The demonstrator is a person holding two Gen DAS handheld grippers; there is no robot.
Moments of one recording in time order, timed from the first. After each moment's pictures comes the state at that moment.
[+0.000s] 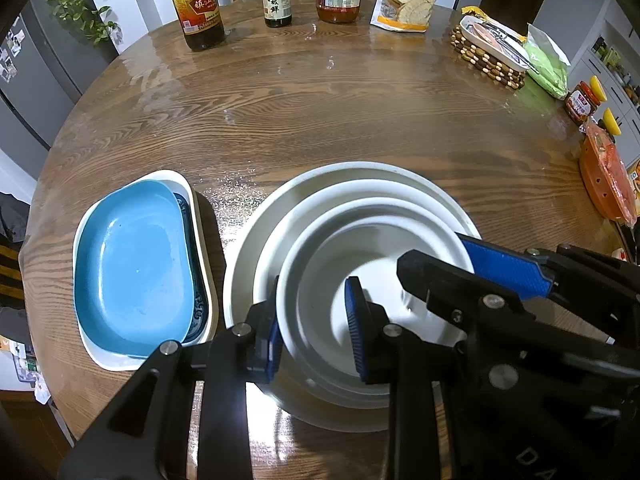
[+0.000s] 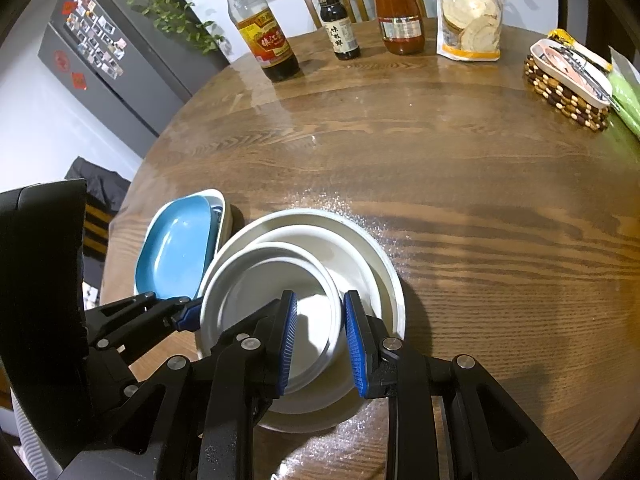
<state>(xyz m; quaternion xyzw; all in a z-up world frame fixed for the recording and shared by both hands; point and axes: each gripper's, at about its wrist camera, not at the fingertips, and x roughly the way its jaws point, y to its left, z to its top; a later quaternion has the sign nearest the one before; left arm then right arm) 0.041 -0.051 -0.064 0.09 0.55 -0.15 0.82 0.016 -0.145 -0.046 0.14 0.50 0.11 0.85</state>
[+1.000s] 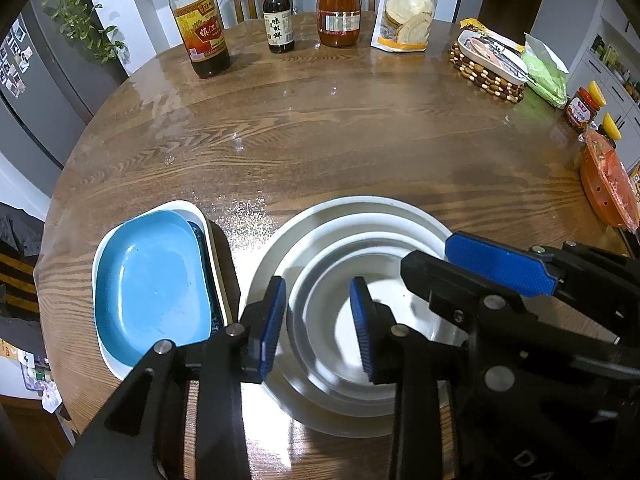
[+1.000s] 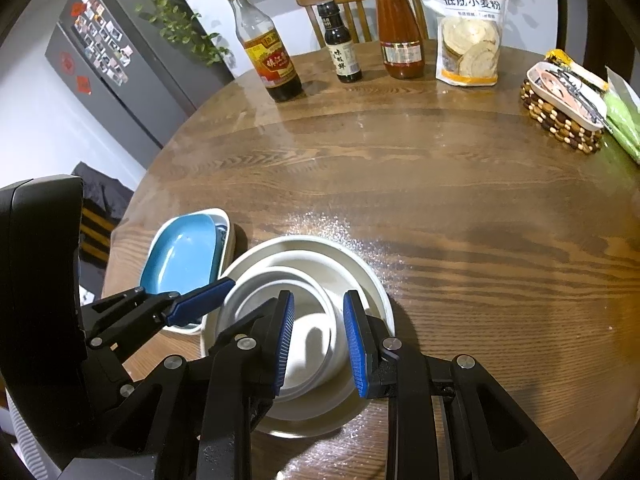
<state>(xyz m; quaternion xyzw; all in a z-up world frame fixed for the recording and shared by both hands) 0.042 -0.052 -0.049 0.11 0.51 -0.14 0.84 0.015 -0.147 -0.030 0.13 0.48 0.11 0.86</state>
